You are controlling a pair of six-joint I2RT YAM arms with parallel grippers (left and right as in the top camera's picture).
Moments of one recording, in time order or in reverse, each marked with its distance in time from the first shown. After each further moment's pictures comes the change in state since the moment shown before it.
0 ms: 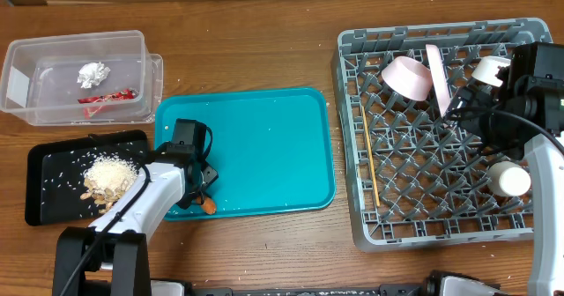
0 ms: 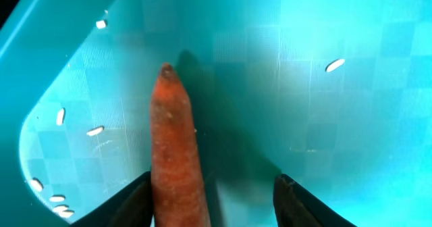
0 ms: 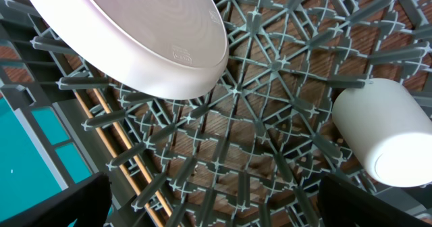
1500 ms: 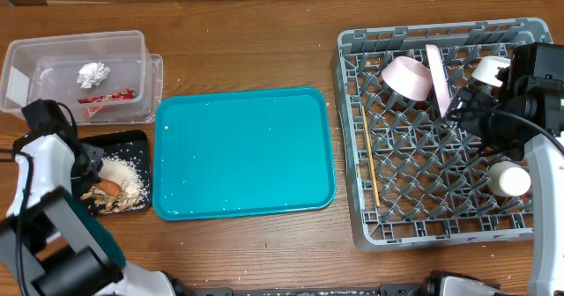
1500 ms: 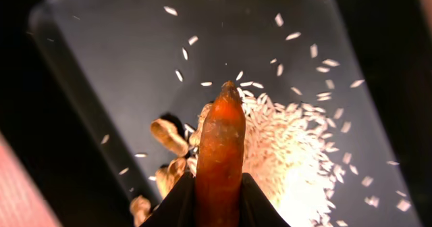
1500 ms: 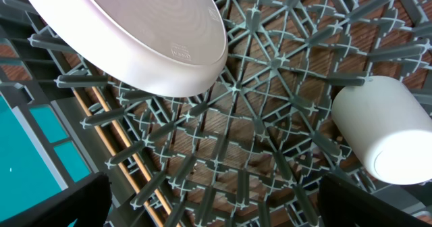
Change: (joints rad) left arm 0.694 0.224 0.415 -0.170 -0.078 0.266; right arm 0.000 0.000 0.000 -0.007 0.000 0.000
